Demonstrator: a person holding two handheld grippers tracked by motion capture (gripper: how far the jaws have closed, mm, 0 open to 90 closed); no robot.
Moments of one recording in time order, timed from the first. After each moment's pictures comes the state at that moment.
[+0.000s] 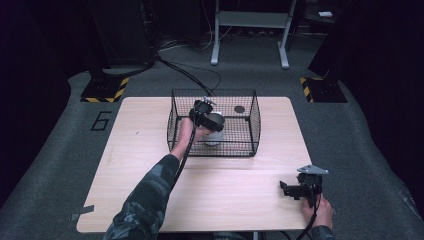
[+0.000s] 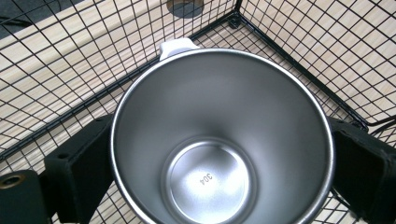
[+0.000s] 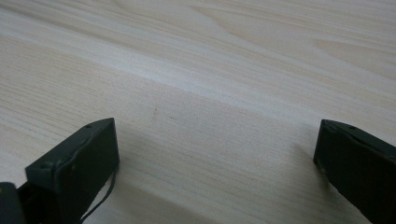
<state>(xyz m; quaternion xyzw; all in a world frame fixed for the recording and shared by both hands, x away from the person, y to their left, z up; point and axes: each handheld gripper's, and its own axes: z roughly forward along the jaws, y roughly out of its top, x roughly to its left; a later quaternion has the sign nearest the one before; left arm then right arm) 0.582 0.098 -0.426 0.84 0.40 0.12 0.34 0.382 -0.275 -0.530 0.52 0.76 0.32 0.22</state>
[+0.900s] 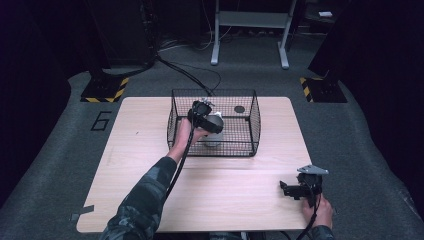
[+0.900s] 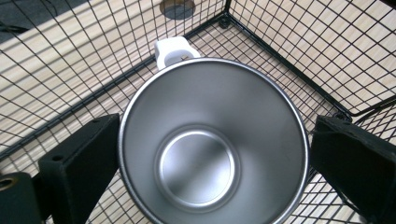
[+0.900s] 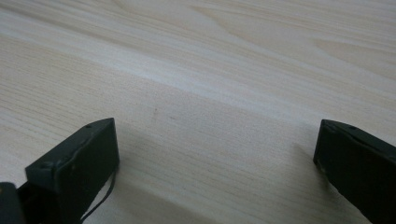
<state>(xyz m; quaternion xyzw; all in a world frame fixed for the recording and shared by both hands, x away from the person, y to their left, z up) 0.570 0.105 -0.417 0.85 0.39 0.12 0.35 0.382 -0.275 -0.530 0.53 0.76 0.32 0.22</state>
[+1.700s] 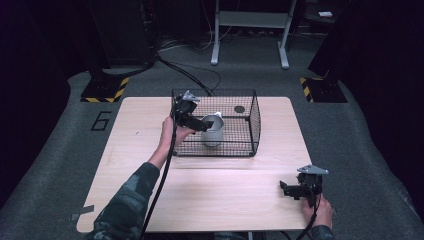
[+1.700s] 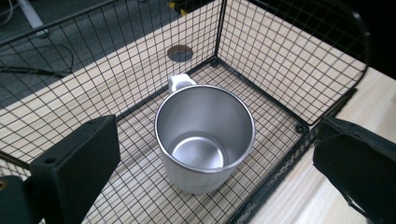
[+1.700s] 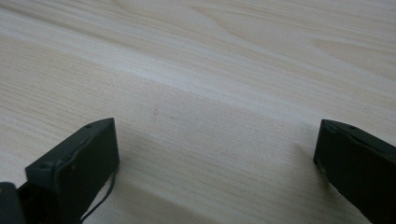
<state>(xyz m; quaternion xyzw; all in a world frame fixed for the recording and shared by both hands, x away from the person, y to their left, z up) 0.523 0.149 -0.364 0.82 0.36 0.16 0.41 0.382 -0.275 -0.531 0.53 0.75 0.32 0.22</state>
